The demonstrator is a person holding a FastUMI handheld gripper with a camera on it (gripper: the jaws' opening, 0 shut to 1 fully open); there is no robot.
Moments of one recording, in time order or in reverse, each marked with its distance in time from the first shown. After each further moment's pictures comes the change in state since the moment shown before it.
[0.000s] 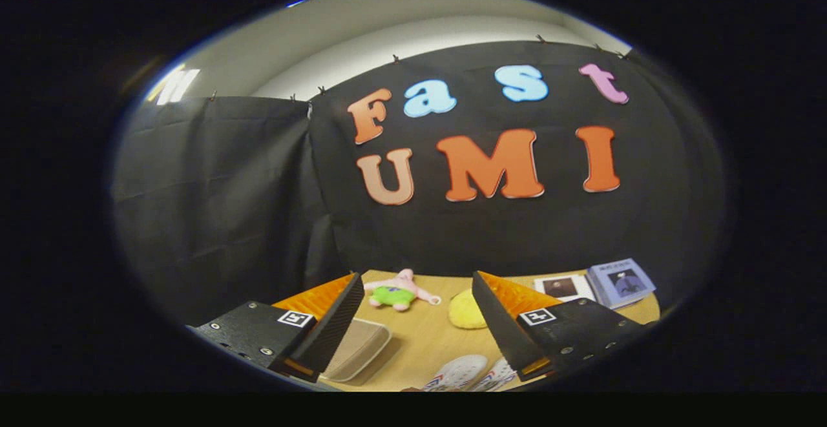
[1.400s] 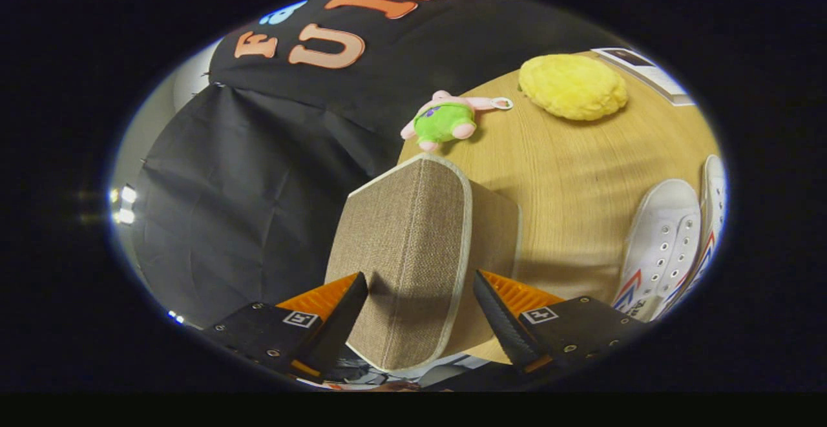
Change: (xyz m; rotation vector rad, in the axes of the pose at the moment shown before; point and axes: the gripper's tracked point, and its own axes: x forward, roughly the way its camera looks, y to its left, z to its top) arm 0.059 0.109 -0.287 0.631 0.747 0.302
